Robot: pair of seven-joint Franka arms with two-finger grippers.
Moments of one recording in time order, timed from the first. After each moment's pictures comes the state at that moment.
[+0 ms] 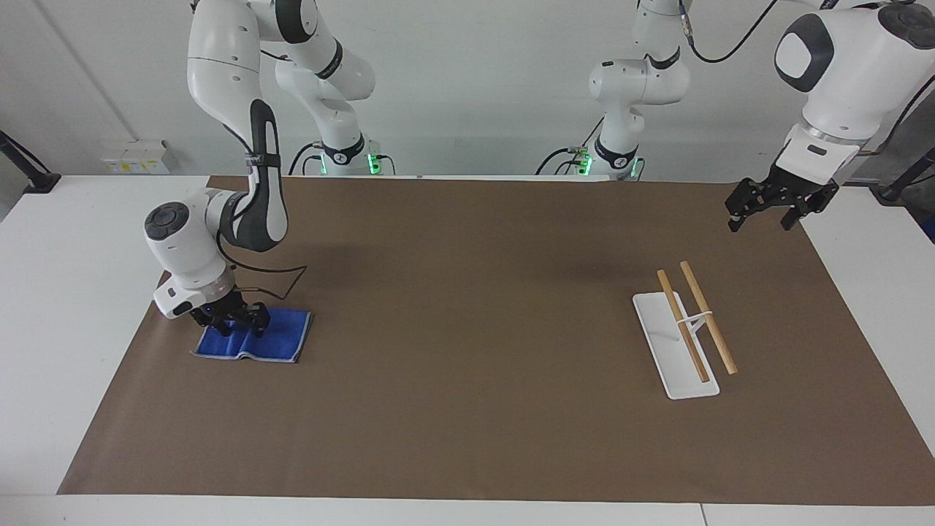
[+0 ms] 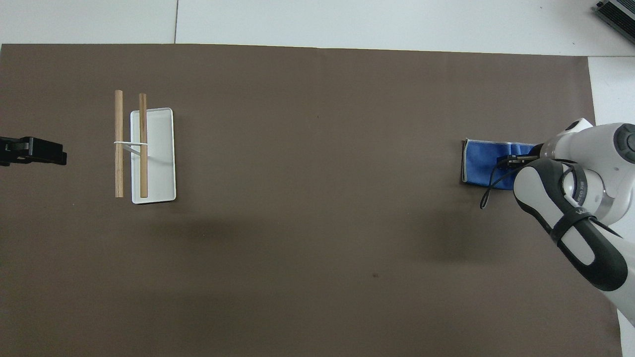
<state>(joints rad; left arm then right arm) -0.10 -0.04 0.11 -1.72 0.01 1.74 0.04 -0.12 0.37 -0.08 -2.00 0.05 2.46 -0.20</state>
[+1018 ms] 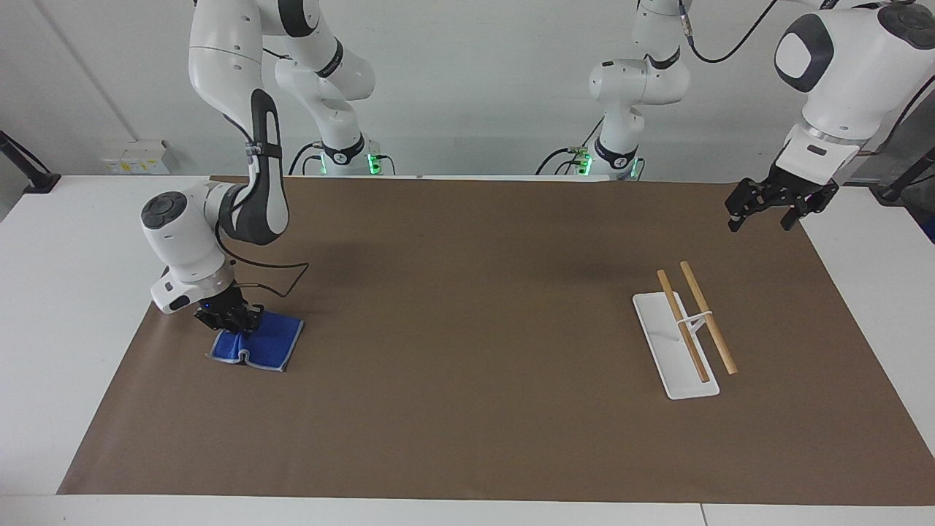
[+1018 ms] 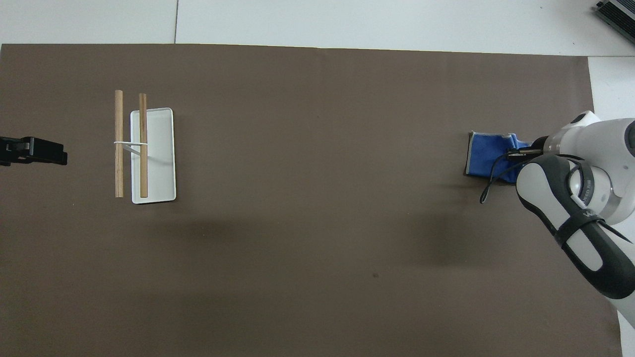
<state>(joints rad) -0.10 -0.04 0.10 -1.72 0.01 1.74 0.04 -0.11 0.31 -0.06 -1.99 0.08 2.45 -0.20</state>
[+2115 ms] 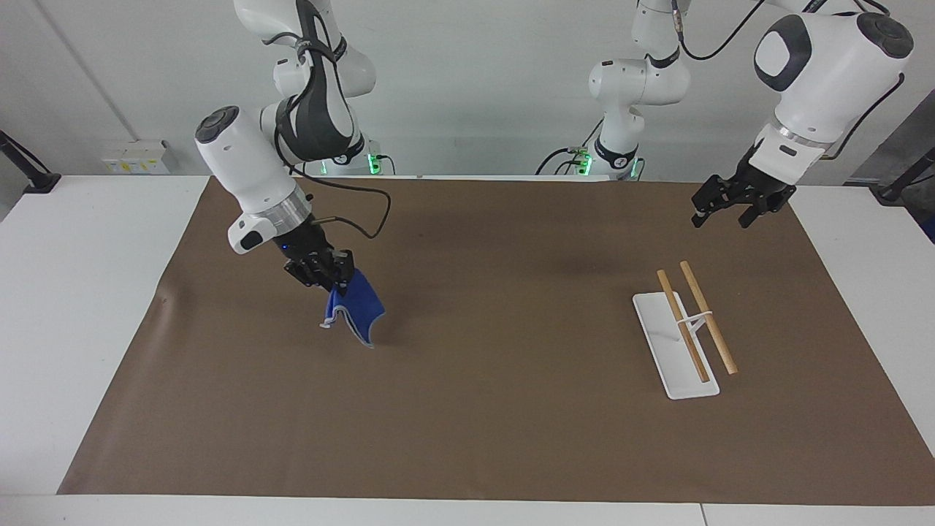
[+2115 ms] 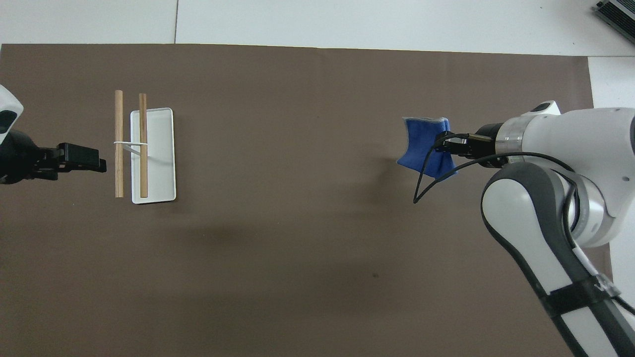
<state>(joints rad) -0.13 -0.08 0.09 -1.82 -0.20 1.78 -0.15 0.17 0.04 -0.03 -1.99 0.41 2.26 0.14</state>
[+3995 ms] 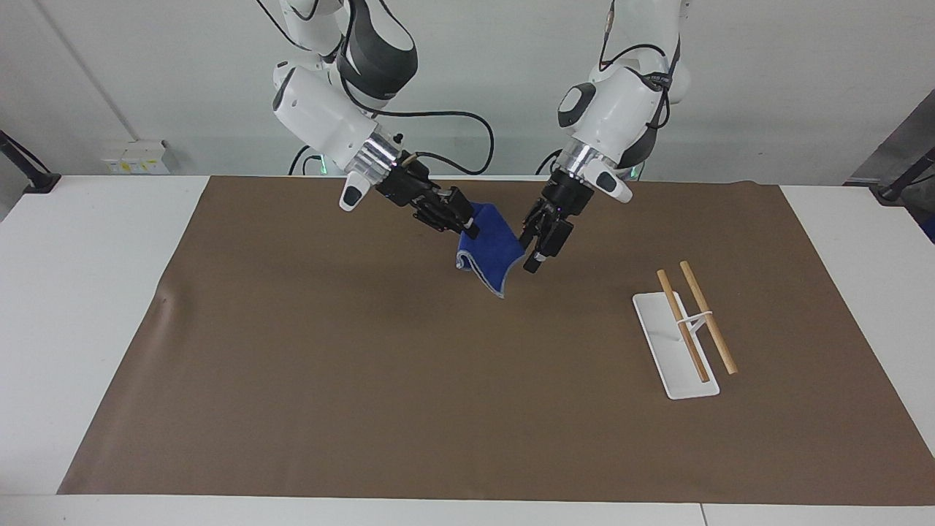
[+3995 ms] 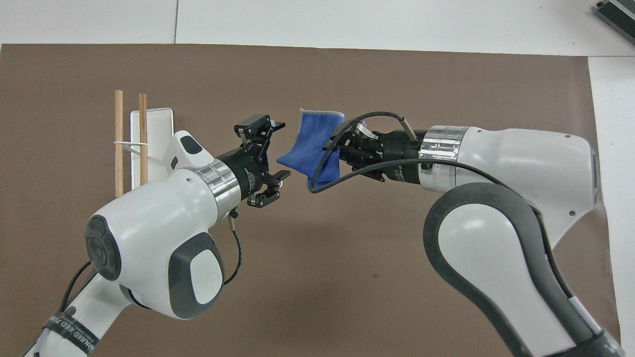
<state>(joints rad) -0.15 -0.01 -0.47 -2.12 -0.64 2.84 -1.51 0.28 0.03 0.13 -1.91 0.99 2.34 0.41</state>
